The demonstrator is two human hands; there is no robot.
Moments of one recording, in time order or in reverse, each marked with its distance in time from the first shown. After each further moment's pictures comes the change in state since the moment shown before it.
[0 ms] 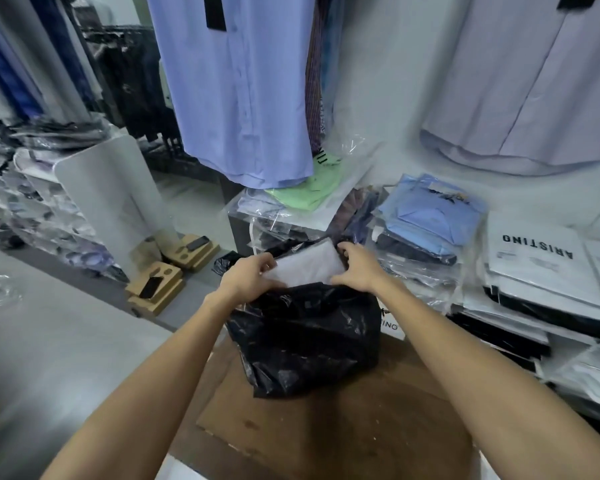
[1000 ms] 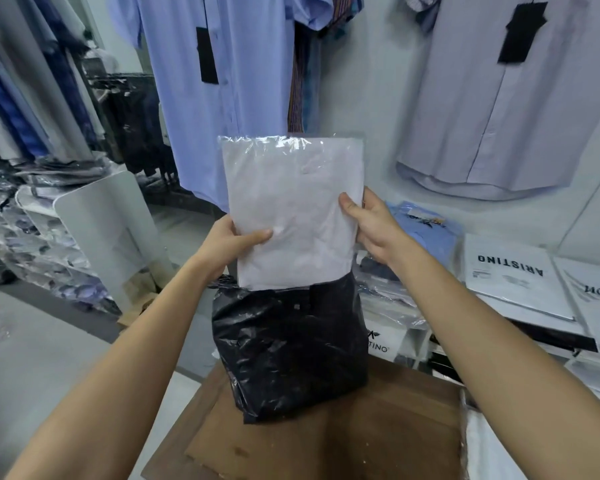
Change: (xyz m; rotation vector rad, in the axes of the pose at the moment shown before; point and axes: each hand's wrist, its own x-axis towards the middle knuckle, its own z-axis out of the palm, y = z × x) left_hand -0.017 0.083 -0.106 -0.923 0.135 0.080; right_hand -0.036 -0.061 -0.129 1.153 0.172 -0.163
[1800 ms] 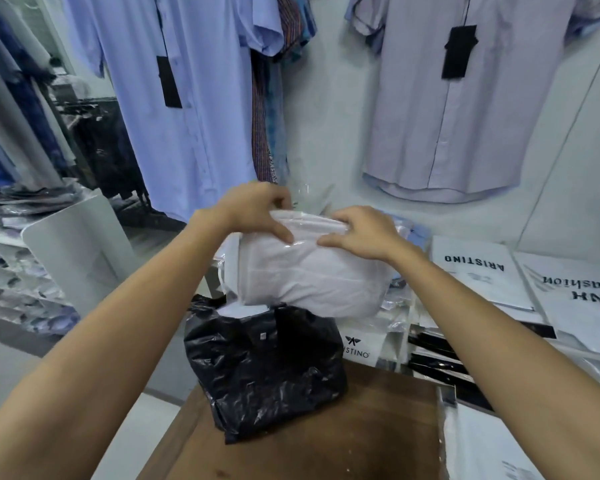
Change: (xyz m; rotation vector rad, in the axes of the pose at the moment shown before) left_hand 0.047 0.099 0.077 1.215 -0.291 0.483; right_hand -0.033 -0.041 -0.051 -1.330 -0.011 -0.292
